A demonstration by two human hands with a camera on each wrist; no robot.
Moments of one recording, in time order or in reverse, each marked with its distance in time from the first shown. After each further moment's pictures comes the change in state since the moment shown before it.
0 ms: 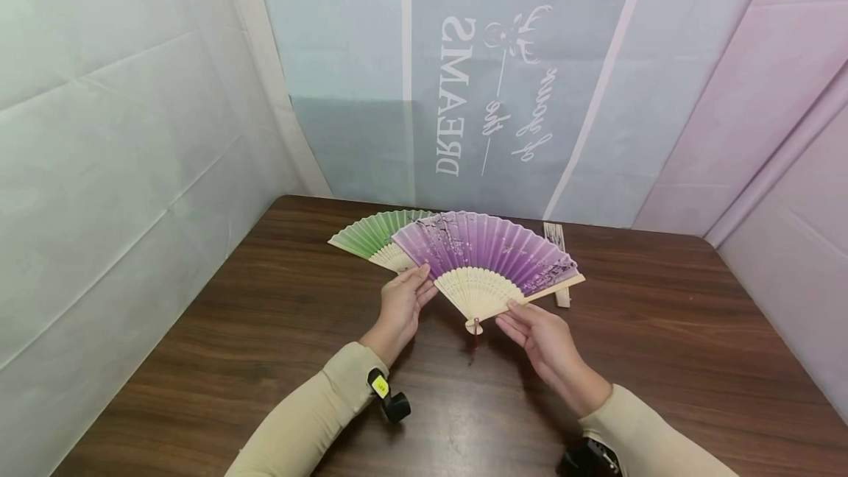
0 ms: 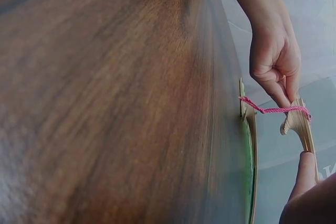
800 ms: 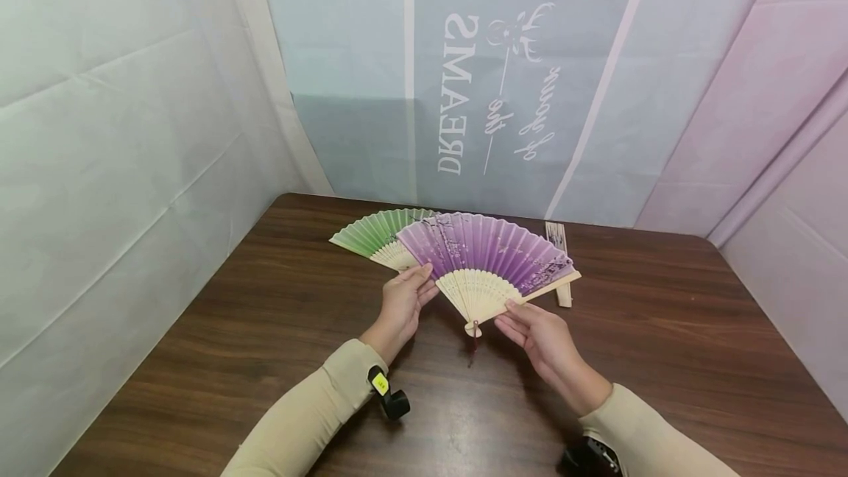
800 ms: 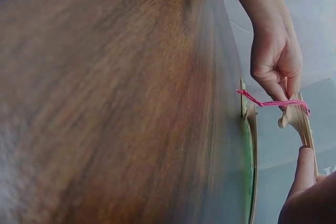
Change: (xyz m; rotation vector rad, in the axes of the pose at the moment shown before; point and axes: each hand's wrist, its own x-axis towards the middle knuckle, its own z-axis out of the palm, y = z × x) left_hand 0.002 0.001 -0.002 0.047 -0.017 -0.003; right_hand 0.003 0.002 0.002 -0.041 -0.025 0.009
